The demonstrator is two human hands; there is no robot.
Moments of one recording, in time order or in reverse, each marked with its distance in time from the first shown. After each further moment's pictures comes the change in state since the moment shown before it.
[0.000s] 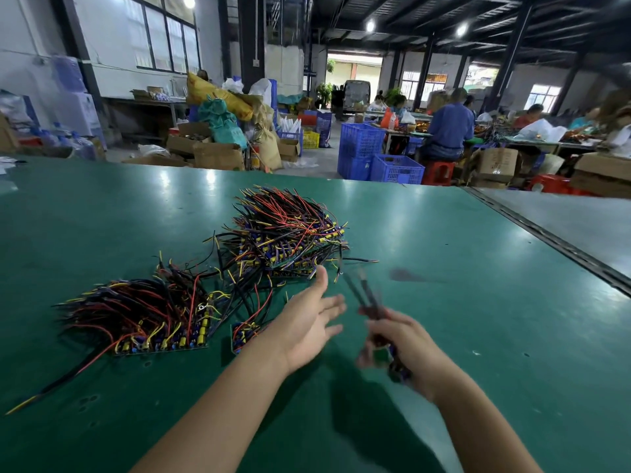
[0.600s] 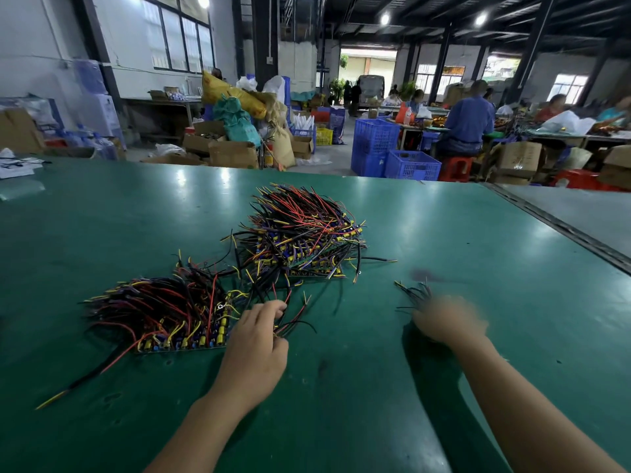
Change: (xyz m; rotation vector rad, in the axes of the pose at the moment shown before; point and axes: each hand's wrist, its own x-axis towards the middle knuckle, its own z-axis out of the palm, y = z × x) left_hand -0.025 -0.024 -0.110 1.343 0.450 0.588; right_hand 0.080 -0.001 -0.050 -1.375 0.438 0.267
